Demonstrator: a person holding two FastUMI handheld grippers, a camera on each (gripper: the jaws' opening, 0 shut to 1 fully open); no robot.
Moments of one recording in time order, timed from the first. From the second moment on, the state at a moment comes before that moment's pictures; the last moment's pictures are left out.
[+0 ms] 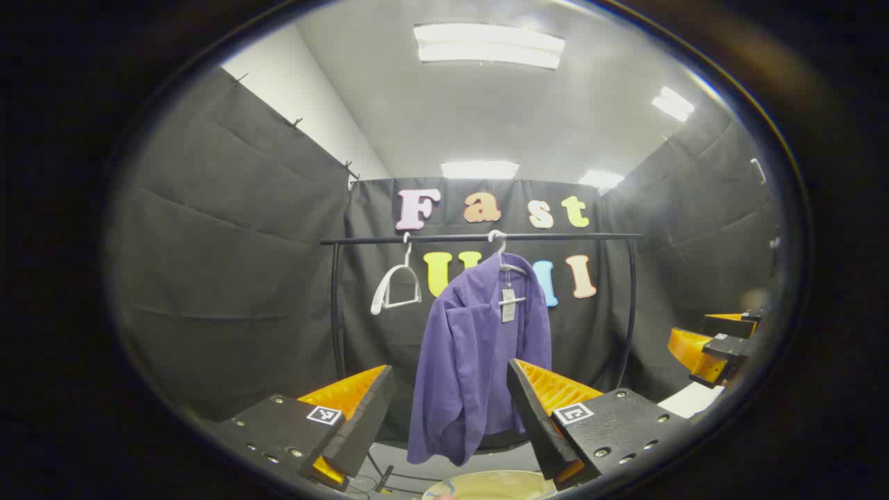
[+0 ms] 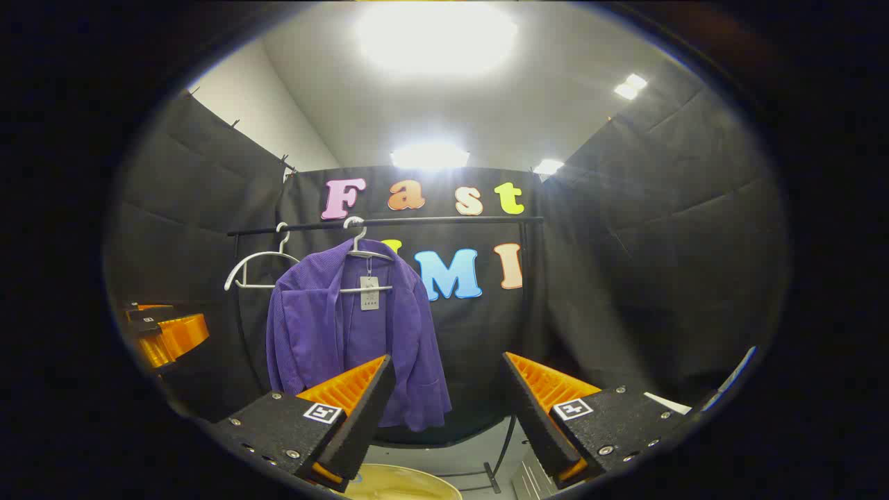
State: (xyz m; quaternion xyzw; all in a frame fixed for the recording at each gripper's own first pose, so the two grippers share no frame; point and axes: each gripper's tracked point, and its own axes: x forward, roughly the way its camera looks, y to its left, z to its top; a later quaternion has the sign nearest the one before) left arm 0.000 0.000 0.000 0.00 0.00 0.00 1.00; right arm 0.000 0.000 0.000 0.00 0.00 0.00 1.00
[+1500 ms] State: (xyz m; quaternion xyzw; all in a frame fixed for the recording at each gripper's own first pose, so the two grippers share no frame) left arm 0.067 -0.049 -0.009 -0.02 0.01 0.00 1.00; right arm 0.068 -0.019 0.008 0.01 0.00 0.03 1.00
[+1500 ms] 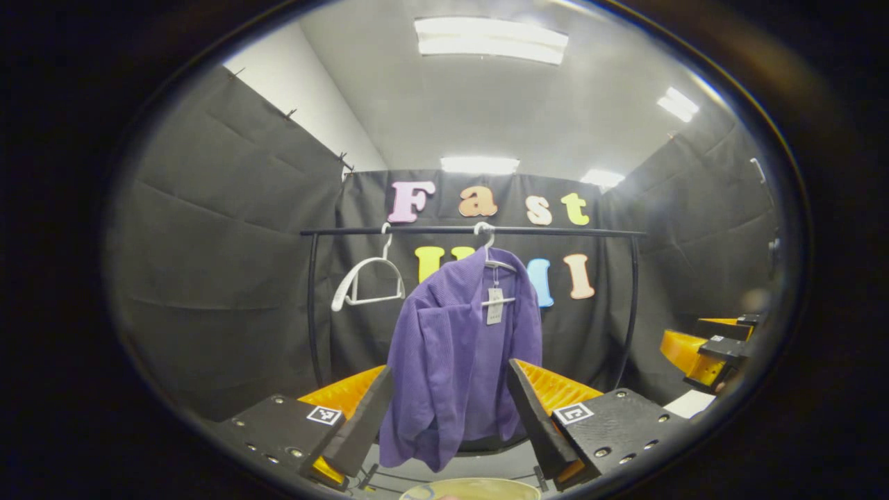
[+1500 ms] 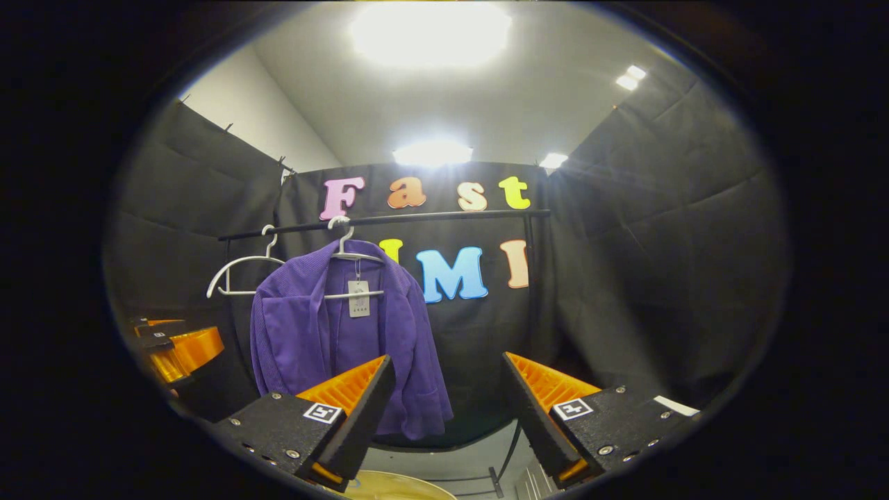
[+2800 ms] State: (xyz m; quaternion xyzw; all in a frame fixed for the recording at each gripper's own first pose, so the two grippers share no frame) left arm 0.218 -0.105 -0.005 0.01 -0.02 0.06 1.00; right arm 0.241 0.008 0.019 0.06 0.00 0.14 0.99
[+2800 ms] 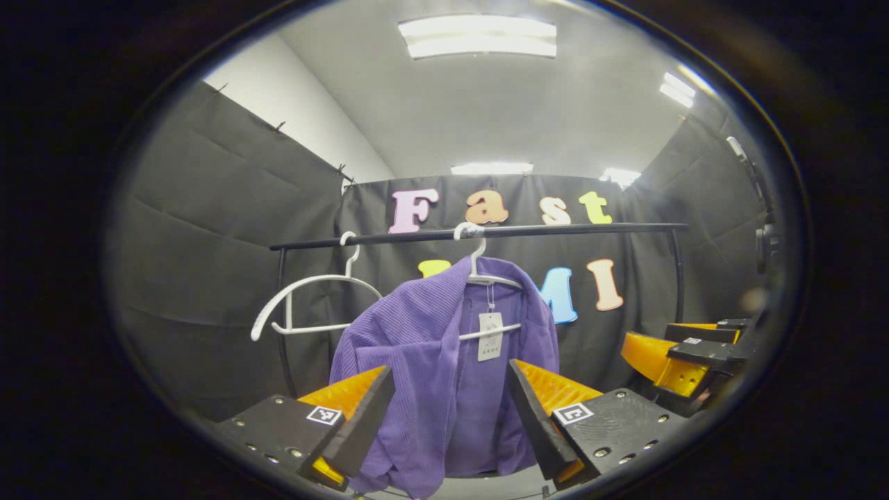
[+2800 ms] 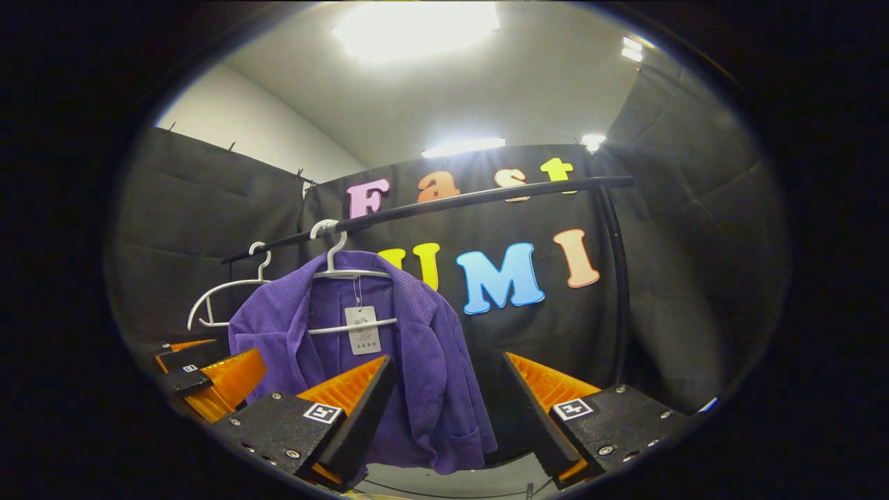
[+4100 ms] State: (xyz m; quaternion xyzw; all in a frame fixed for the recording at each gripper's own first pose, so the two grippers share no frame) left arm 0.333 -0.065 -0.067 0.05 0.02 0.19 0.98; right arm 0.398 0.095 -0.021 0.06 0.02 0.21 0.97
